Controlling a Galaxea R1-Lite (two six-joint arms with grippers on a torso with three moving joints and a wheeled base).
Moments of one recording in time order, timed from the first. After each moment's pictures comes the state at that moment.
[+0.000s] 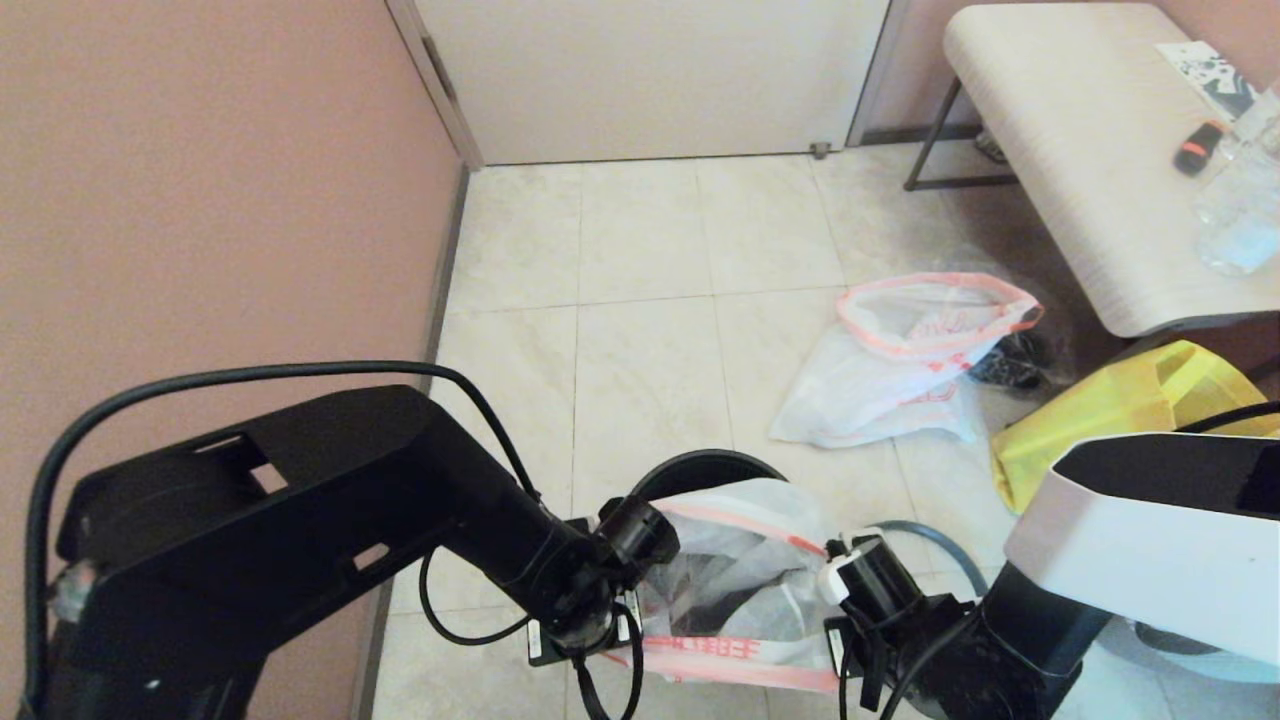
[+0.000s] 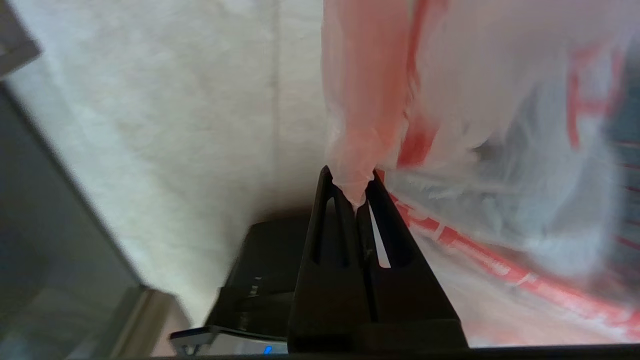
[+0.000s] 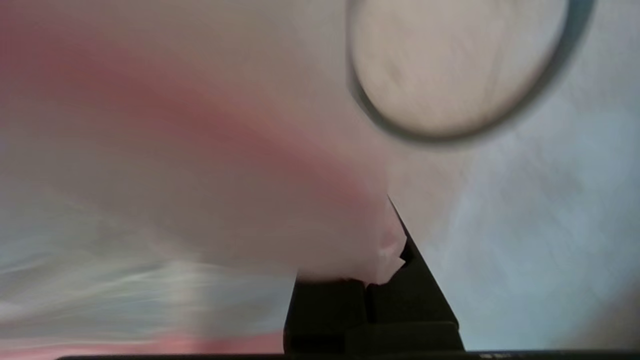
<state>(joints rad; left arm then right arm) -0.68 2.26 -1.11 0.12 0.34 -0.81 0.61 2.24 -0.71 -0.58 -0.45 0.37</state>
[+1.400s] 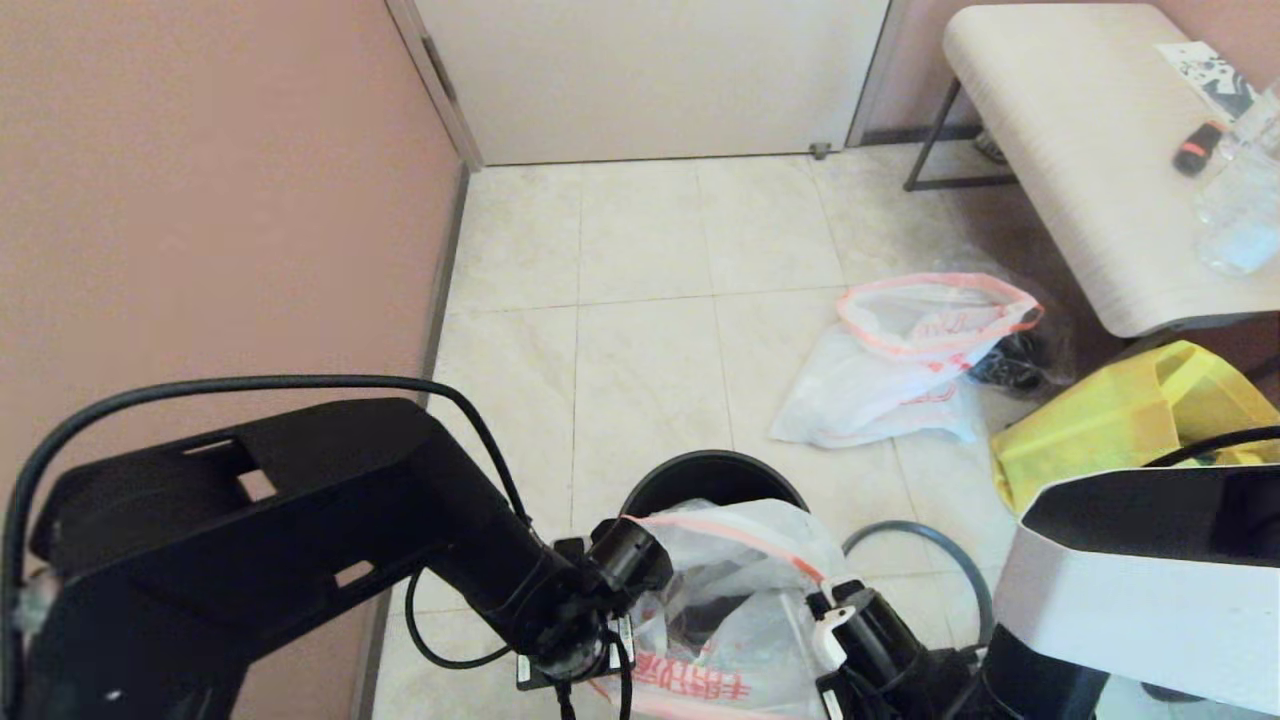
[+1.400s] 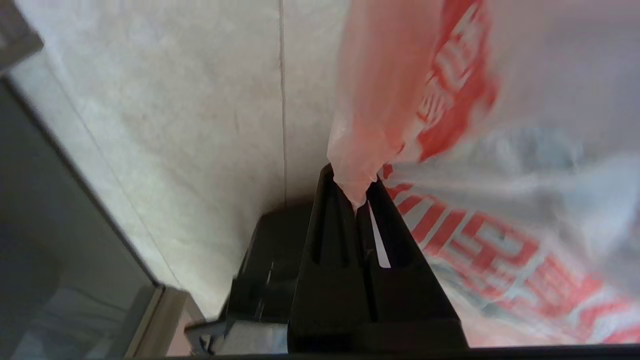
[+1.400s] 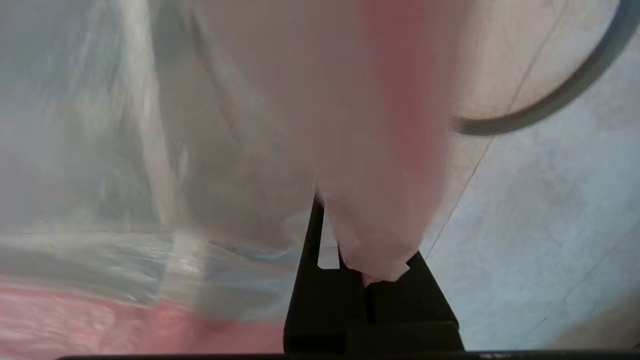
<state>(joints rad) -0.70 2.26 -1.01 0.04 0.34 -0.78 0.69 2.27 -0.60 -0.67 -0.43 0.28</state>
